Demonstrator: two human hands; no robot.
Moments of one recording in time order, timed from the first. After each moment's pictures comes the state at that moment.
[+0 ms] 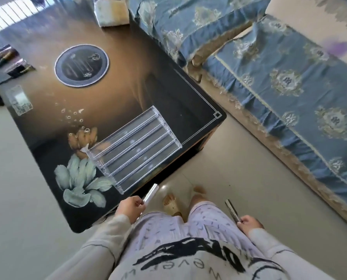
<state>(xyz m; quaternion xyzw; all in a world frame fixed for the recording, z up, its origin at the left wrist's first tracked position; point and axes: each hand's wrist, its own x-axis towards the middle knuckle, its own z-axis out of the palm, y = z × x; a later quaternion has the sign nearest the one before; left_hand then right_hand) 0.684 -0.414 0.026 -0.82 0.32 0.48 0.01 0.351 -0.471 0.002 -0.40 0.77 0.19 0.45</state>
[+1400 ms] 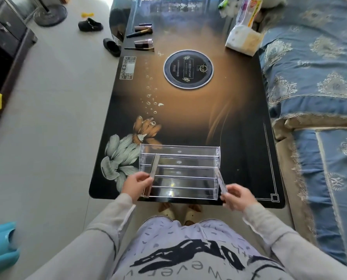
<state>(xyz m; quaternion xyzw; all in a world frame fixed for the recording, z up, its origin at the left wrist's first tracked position) 0.744 -0.460 0.052 -0.85 0.03 0.36 -0.38 0.557 -0.700 0.048 -0.62 0.48 0.13 0.61</state>
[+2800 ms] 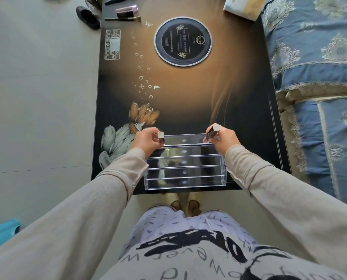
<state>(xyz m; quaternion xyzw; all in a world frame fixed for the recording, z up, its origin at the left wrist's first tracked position) 0.832 -0.525 0.054 -0.88 0.21 0.33 -0.27 0.696 -0.705 0.061 -0.81 0.40 0.11 0.41</state>
